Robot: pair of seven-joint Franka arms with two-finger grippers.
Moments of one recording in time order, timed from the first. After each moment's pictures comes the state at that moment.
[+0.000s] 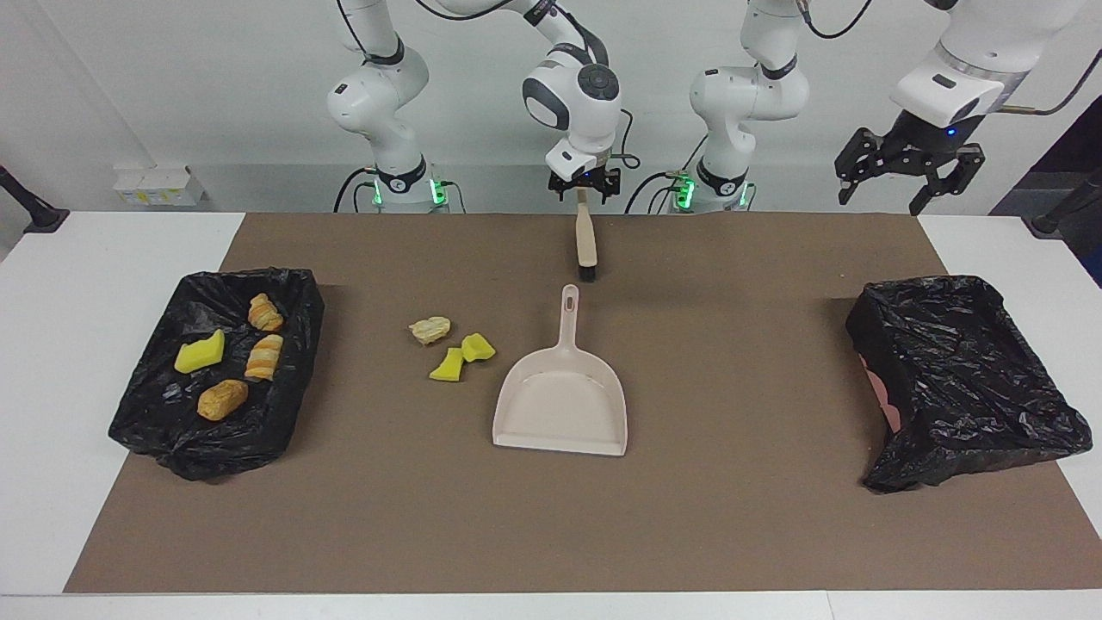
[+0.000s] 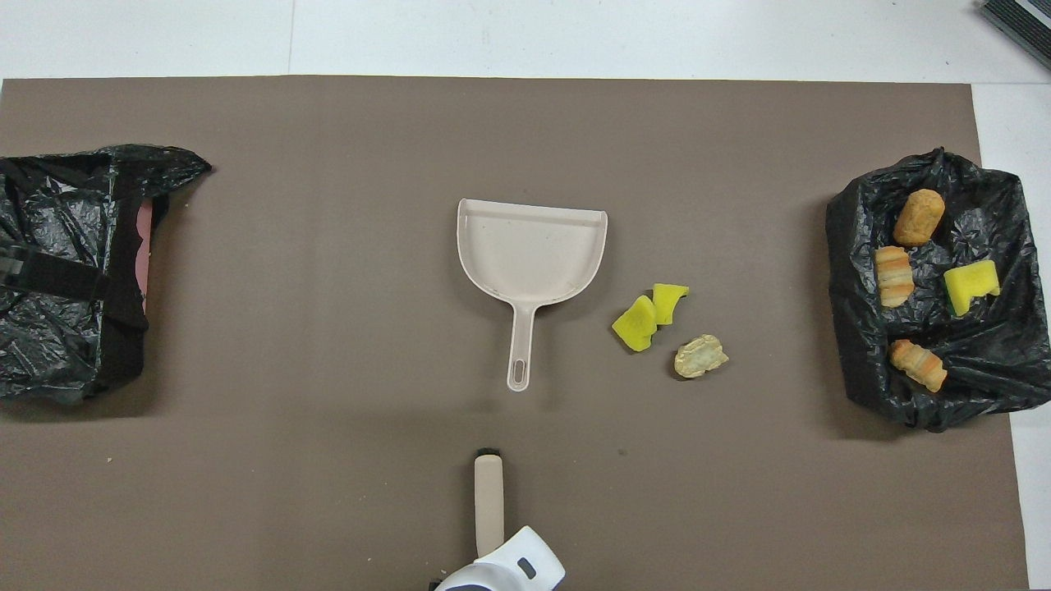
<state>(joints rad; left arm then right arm) -0.11 -0.01 -0.01 -1.44 -0.01 1.45 0.19 0.98 -0.01 0.08 -2.31 0.24 2.15 1.01</state>
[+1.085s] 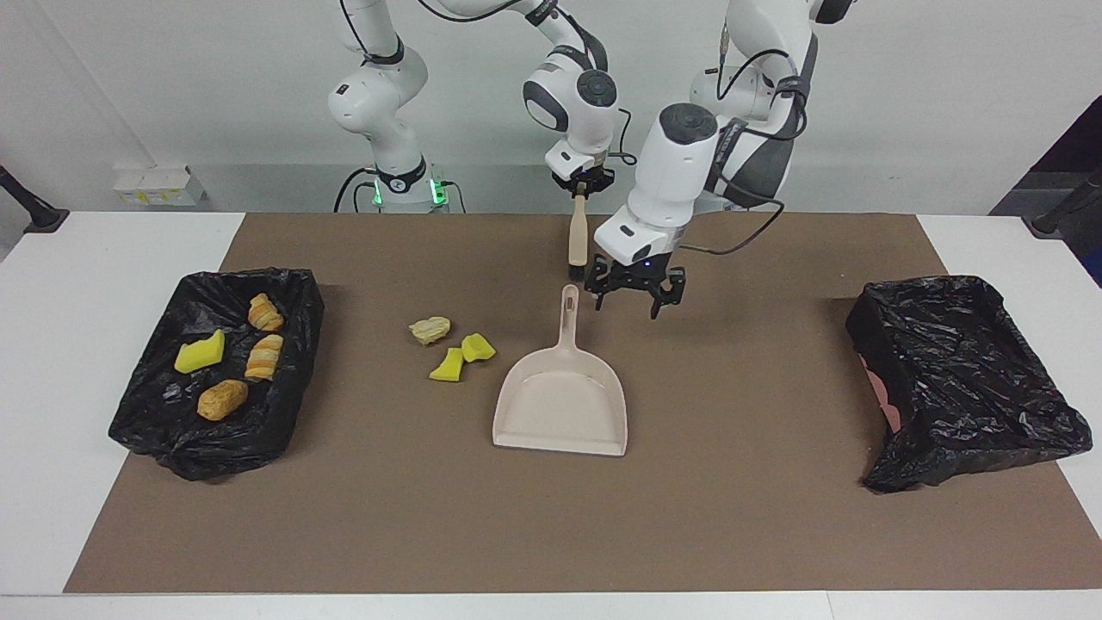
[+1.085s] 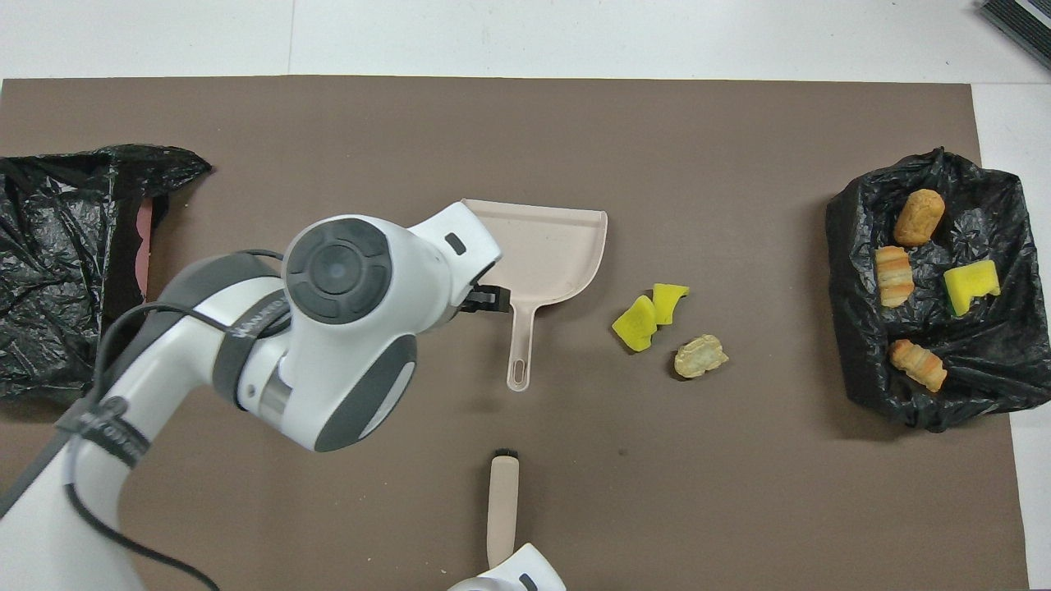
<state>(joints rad) -0.16 0.23 -0.49 -1.83 0.09 2.18 -0.50 1.00 -0.02 0.08 -2.33 0.31 2.11 1.00</state>
